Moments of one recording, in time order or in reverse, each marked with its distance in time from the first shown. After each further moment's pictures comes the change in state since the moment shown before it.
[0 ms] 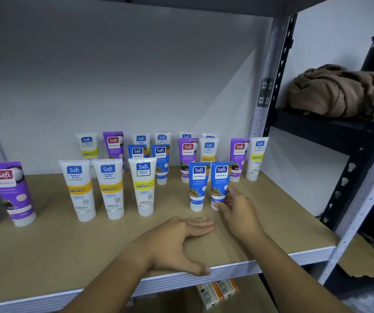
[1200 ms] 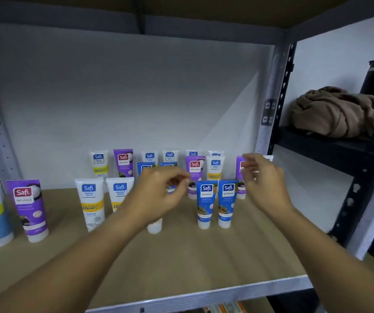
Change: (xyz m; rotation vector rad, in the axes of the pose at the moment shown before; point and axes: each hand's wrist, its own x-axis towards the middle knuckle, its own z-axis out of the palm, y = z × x) left_hand -0.005 0.023 -0.112 0.101 0.793 0.043; right_hand 0.048 -0.087 -0.075 -0.135 0.250 -0.130
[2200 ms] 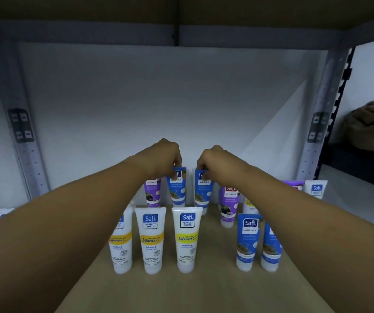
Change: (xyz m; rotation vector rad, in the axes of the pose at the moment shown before) left_hand 0.131 -0.109 -0.056 0.563 -0.542 -0.257; right_hand 0.117 -0.108 0.129 -0.447 -0.648 -0.428
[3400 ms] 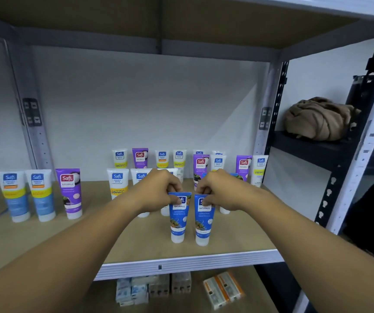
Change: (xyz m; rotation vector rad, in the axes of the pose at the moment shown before) left_hand -0.180 0.097 0.033 -0.420 -0.007 0.069; right_hand -0.206 -0.044 -0.020 0.187 -0.190 0.048
